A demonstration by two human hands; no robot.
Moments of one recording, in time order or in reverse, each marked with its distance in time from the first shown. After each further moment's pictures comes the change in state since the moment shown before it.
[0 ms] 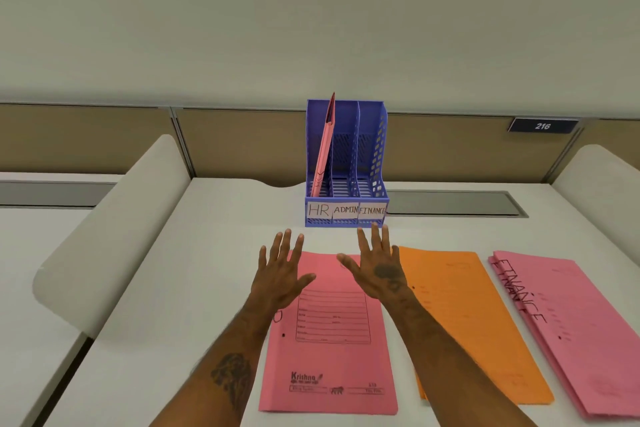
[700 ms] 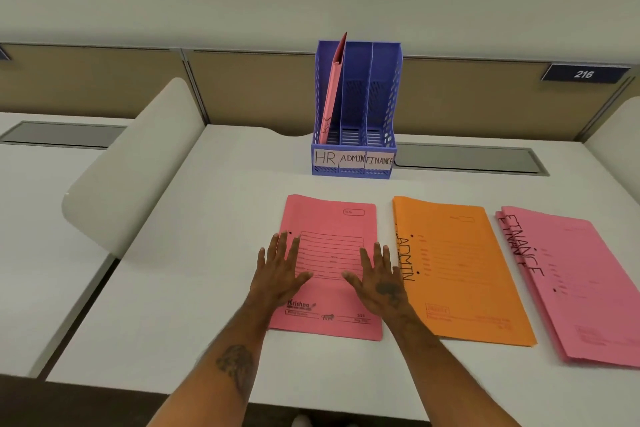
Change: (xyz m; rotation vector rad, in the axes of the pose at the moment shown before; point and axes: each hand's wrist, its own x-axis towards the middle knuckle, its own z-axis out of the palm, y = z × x) left_hand -0.094 0.023 0.071 -0.075 -0.161 -0.130; right_hand -0.109 0.035 0.078 0.019 -0.289 -0.003
